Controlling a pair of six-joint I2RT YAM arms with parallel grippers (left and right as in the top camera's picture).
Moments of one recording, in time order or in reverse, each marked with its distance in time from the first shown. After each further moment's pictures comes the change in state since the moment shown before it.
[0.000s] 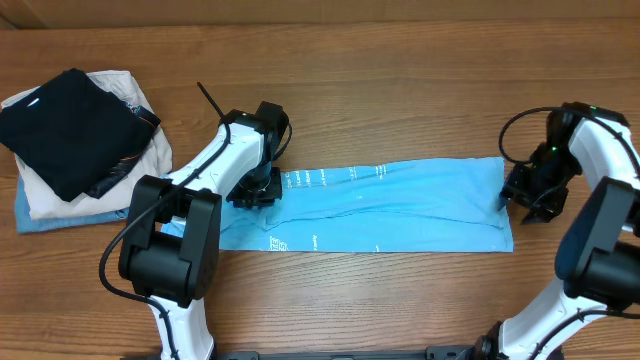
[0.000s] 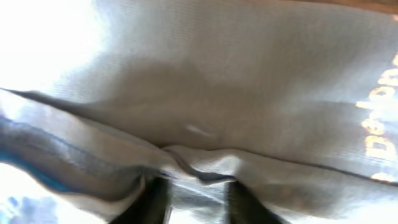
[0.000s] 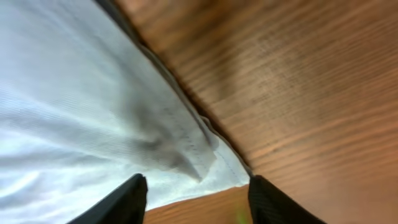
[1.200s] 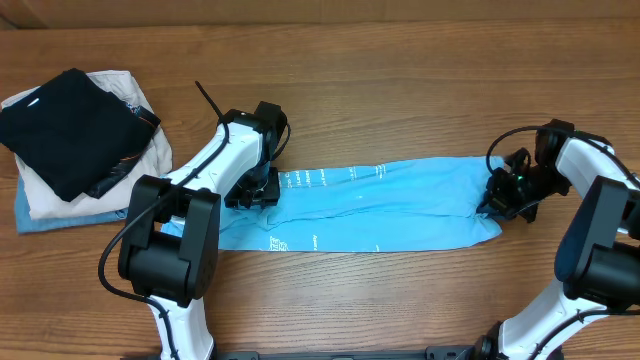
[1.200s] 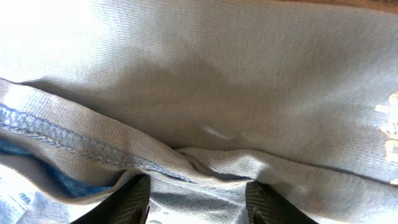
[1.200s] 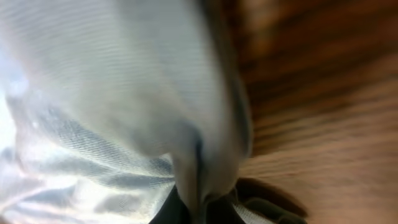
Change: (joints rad) left arm 0.005 0.000 0.002 -0.012 -0.014 -0.002; right arm 0.002 -0.001 -0.183 0.252 -0.235 -0.052
